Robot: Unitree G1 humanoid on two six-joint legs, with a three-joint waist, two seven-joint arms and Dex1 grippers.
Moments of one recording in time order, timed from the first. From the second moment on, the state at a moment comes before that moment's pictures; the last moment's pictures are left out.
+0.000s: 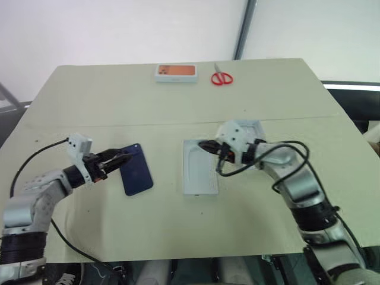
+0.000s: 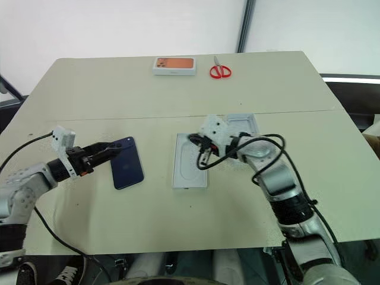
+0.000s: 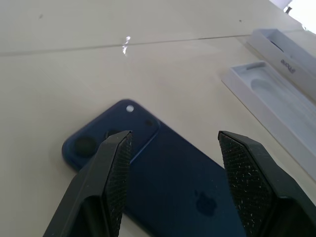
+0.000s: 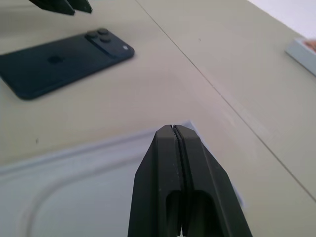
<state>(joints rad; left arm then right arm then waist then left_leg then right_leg) -0.17 0.71 0.34 -0.04 -0.70 0.78 -0.76 -0.57 -0.43 0.29 -0.13 0.08 0.41 0.80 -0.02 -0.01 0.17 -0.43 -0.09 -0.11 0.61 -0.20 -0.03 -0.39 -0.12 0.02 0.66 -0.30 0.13</state>
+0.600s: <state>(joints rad) -0.17 0.59 0.50 -0.09 -0.93 1.26 -0.46 -0.79 -0.17 0.62 0.31 -0.22 0.28 0.80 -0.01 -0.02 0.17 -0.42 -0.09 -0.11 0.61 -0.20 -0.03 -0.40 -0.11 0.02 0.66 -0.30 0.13</state>
